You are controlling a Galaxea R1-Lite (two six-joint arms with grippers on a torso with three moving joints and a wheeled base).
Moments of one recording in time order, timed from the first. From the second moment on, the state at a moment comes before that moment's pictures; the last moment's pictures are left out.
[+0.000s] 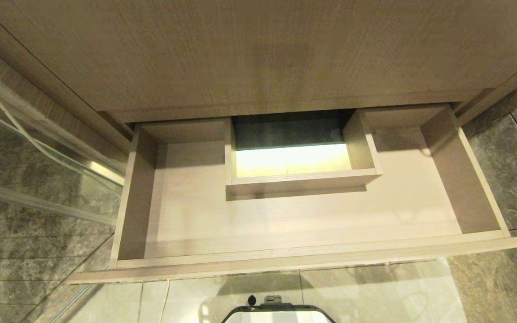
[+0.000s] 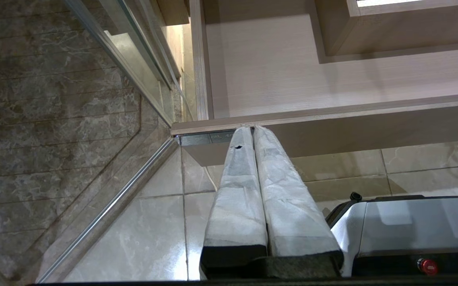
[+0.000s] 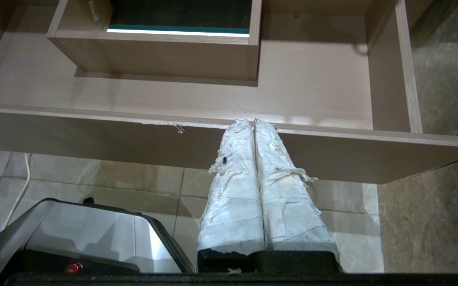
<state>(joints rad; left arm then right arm) 0.00 0.00 0.00 0.01 0.00 0.02 0.14 0.00 0.00 -0.11 0.02 -0.08</state>
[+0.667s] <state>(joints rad) 0.00 0.00 0.00 0.00 0.00 0.01 0.14 0.00 0.00 -0.11 0.01 -0.07</state>
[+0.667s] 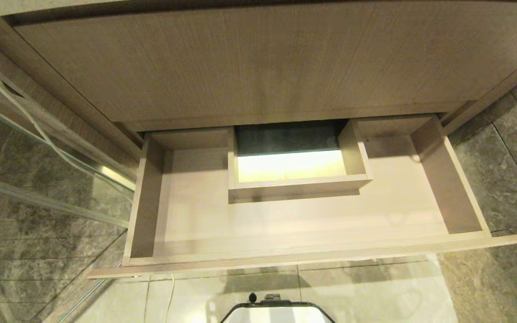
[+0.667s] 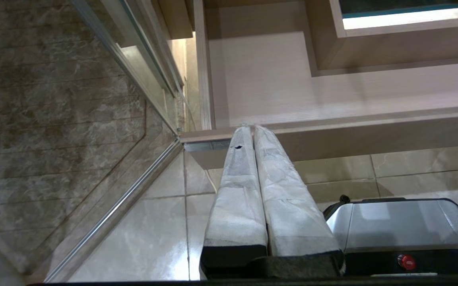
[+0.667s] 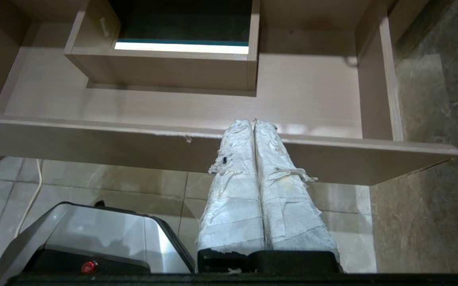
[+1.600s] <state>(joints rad) 0.00 0.00 0.00 0.00 0.00 0.01 0.14 0.00 0.00 -0.11 0.01 -0.07</state>
